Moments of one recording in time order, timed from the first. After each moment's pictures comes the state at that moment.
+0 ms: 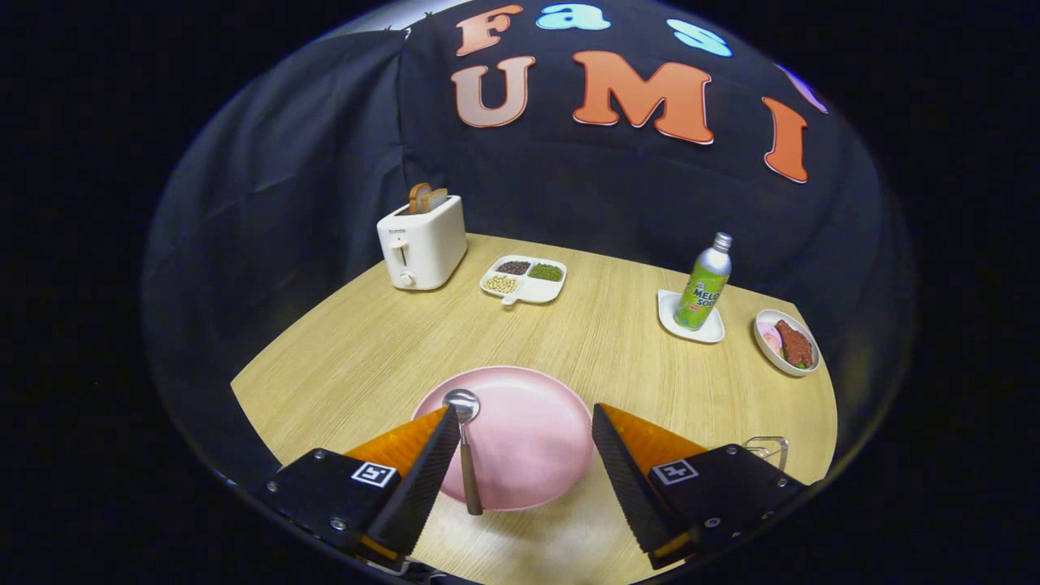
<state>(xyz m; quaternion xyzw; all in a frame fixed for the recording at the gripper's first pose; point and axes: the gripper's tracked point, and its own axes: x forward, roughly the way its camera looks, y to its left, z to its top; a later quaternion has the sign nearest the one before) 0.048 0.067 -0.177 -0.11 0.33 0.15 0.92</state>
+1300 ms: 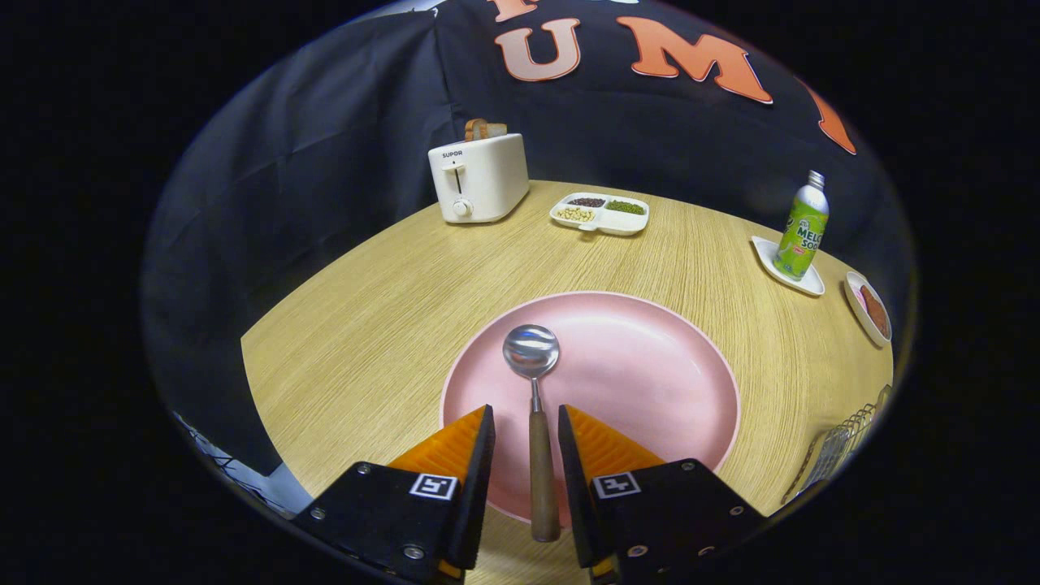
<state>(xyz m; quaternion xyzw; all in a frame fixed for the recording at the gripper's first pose) 0.026 0.112 -0.285 -0.10 0.38 0.23 0.89</state>
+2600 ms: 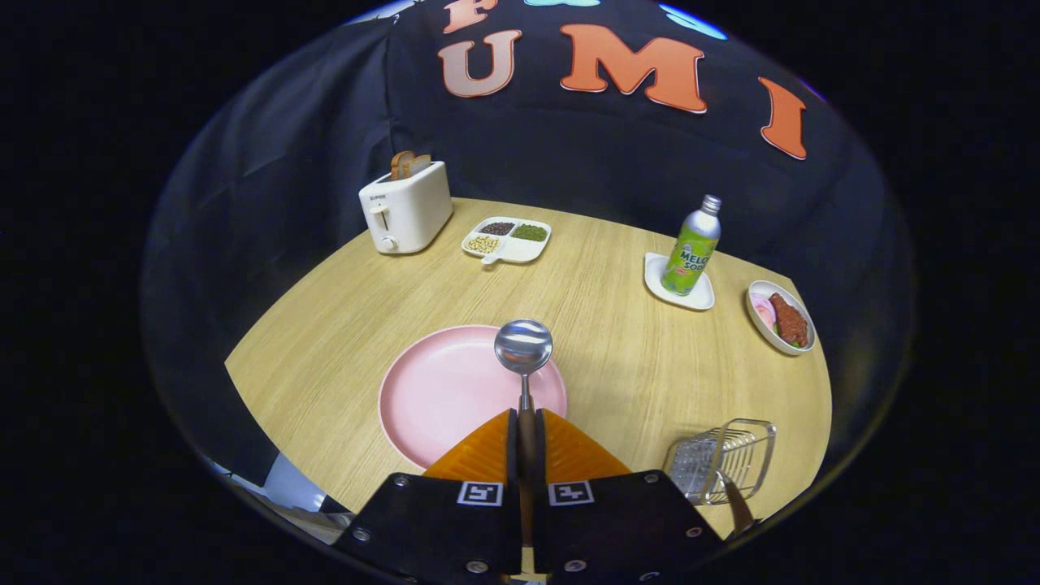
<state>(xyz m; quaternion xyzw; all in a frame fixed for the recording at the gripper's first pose) 0.037 -0.007 -0.168 -0.13 0.39 0.12 0.90</state>
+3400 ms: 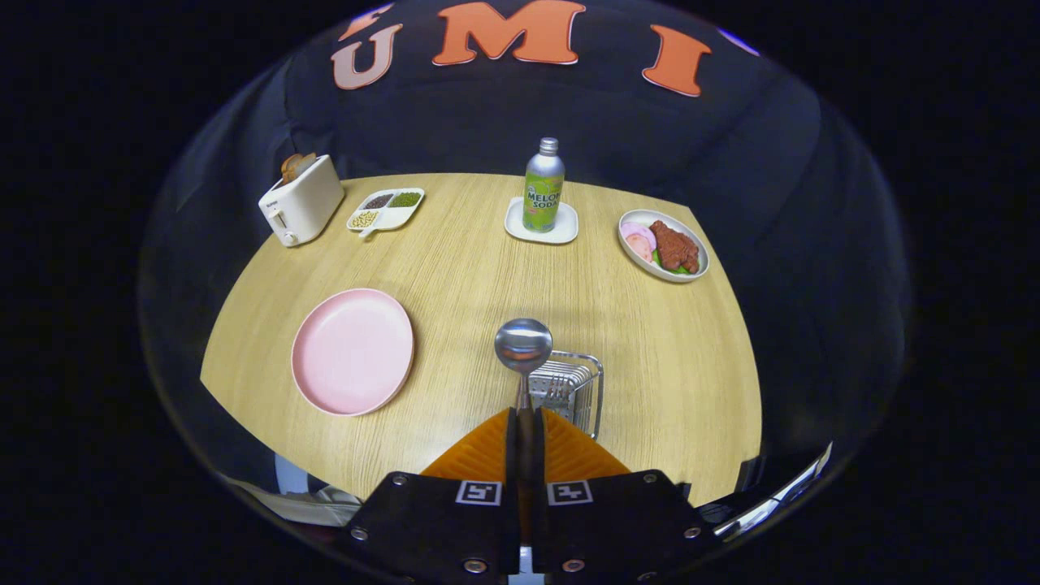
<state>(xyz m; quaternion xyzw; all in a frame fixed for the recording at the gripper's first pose) 0.001 -0.151 -0.141 -0.07 0.50 0.00 0.86</state>
